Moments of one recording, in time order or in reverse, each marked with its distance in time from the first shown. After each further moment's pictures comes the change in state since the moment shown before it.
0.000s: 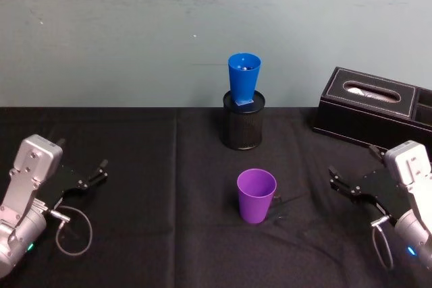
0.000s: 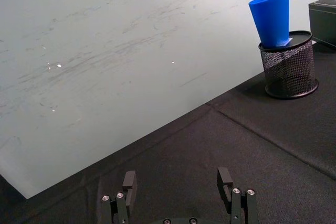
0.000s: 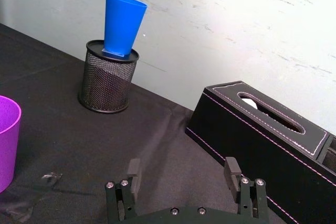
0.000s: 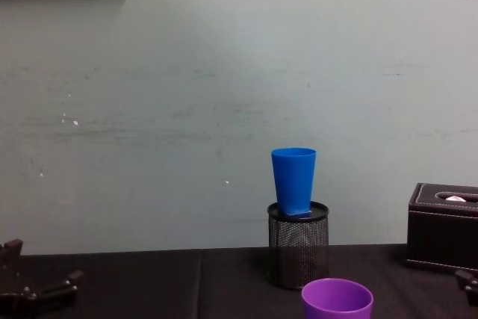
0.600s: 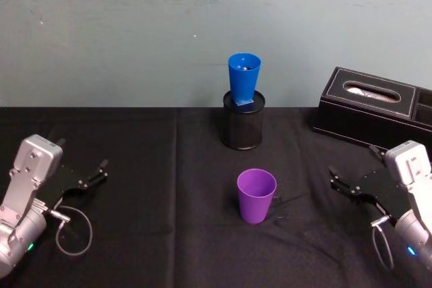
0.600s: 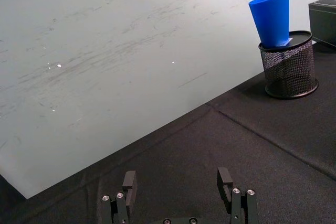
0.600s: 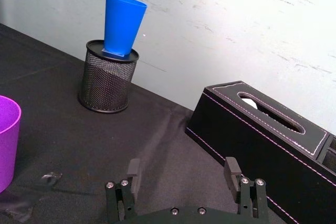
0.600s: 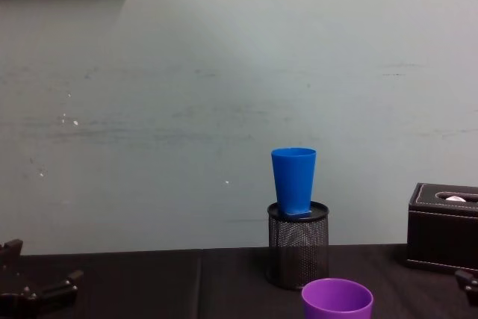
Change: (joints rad) left arm 0.000 0.000 0.000 0.000 0.000 0.000 0.000; right arm 0.000 0.000 0.000 0.000 0.000 0.000 0.000
